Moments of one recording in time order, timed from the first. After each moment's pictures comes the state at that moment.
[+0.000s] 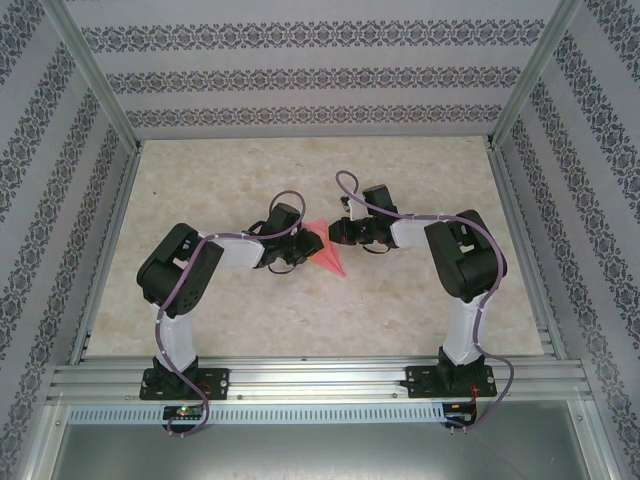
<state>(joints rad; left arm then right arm) -0.58 1.92 0.98 0.13 0.36 -1.09 0.39 1.97 1.04 0.09 -0.68 0.39</state>
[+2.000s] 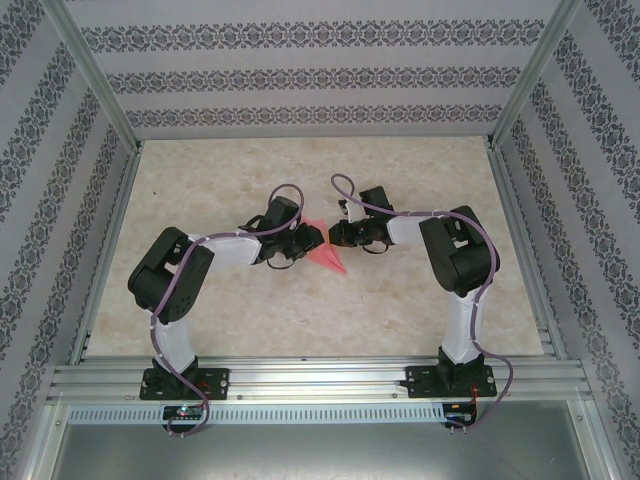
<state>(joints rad) -0.58 1.86 1.02 0.05 0.36 -1.06 0.39 2.02 1.08 0.01 -0.64 0.31</state>
